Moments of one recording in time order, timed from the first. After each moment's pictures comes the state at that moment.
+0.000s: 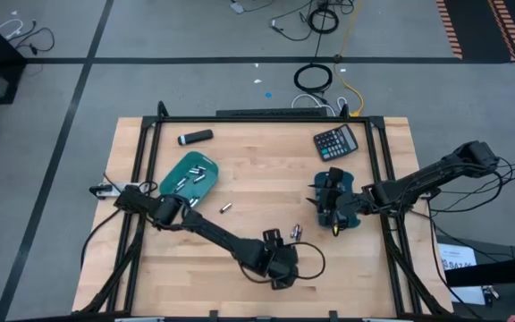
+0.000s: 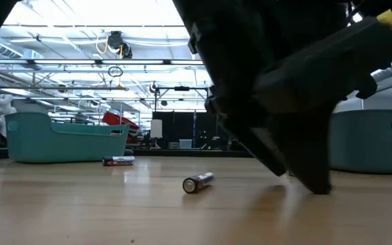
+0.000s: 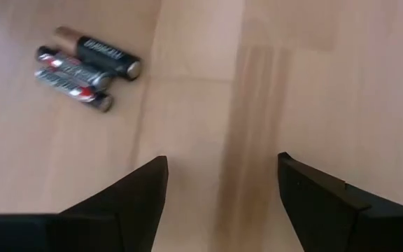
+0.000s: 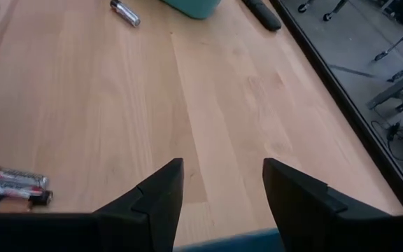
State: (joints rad) left arm -0.42 2.46 1.97 -0.74 -0.34 -0.47; right arm 0.29 1.07 0.40 0.03 0.62 0.02
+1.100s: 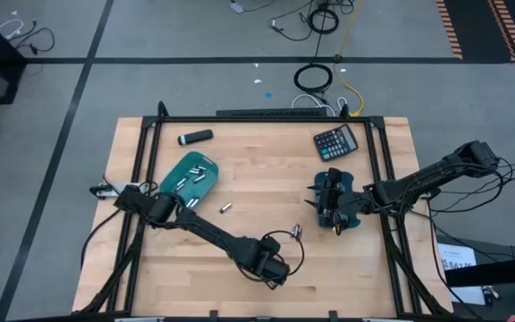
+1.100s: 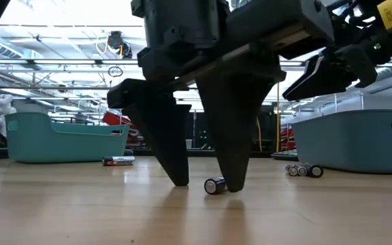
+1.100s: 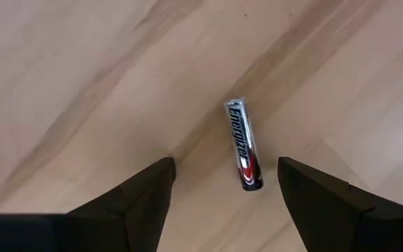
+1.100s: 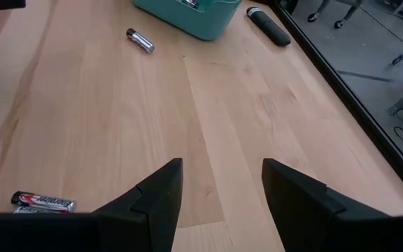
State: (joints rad) left arm -0.43 2.41 1.97 -0.99 -0.07 -1.19; right arm 0.29 1.06 0.40 0.09 0.57 0.05
